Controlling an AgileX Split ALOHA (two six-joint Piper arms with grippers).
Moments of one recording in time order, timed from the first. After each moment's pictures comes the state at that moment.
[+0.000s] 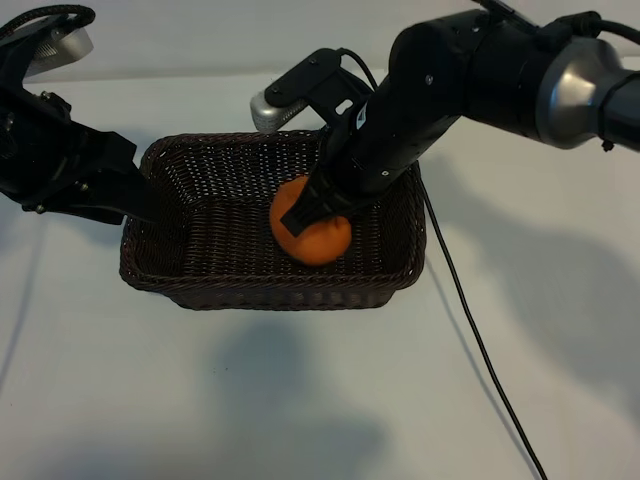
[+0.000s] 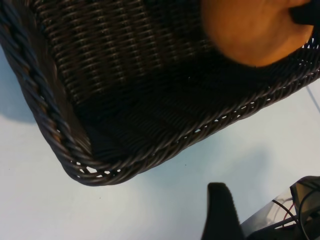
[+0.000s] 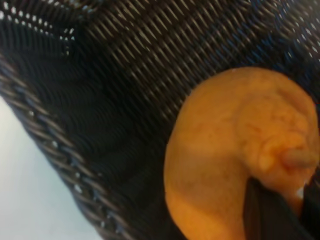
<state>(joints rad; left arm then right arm) -0.07 1.45 -1.16 -0.55 1.15 0.32 0.55 1.92 -1.46 0.27 0.73 -0.28</state>
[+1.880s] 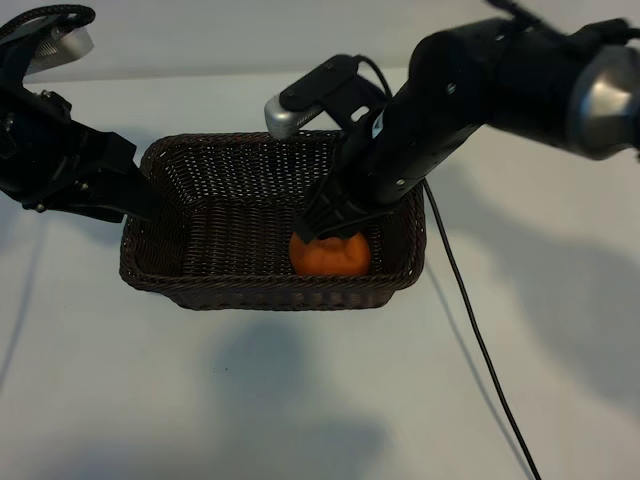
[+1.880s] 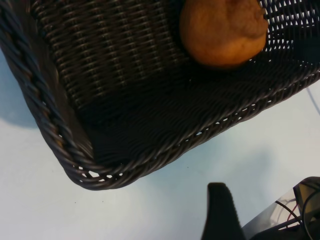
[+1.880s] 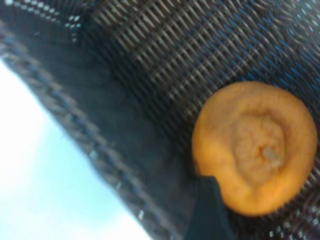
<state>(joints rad) -0.07 1.45 -1.16 -0.55 1.14 0.33 0.55 1.83 -1.38 0.28 0.74 -0.24</state>
